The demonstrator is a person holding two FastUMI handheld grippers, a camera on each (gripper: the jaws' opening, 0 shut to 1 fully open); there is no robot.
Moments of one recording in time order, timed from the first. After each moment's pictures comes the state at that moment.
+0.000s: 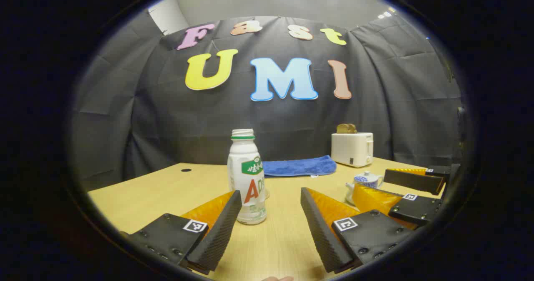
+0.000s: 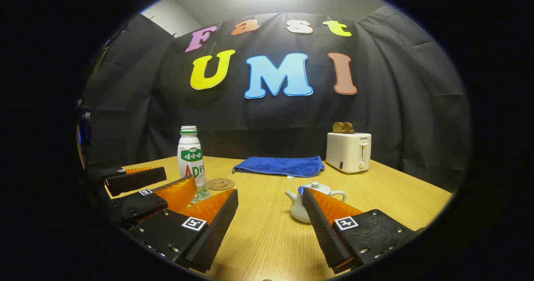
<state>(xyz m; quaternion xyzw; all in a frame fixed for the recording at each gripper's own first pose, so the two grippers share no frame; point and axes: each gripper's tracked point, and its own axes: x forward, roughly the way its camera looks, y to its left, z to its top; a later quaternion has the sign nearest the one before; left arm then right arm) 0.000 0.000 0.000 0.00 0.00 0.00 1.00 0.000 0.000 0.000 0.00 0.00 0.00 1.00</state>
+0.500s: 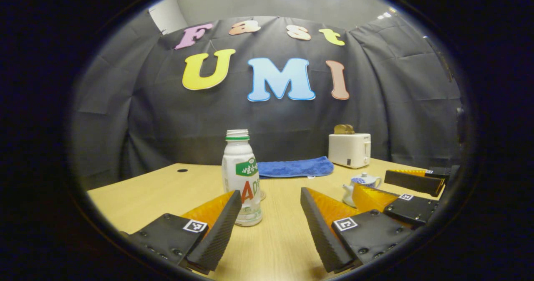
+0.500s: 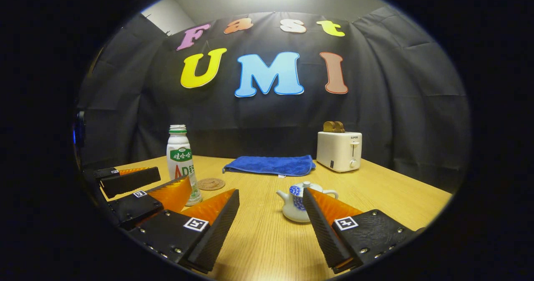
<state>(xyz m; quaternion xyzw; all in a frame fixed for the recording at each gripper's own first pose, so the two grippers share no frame) 0.003 0.001 0.001 0.00 0.00 0.01 1.00 0.005 -0.009 -0.003 0.00 0.01 -0.03 1.00</state>
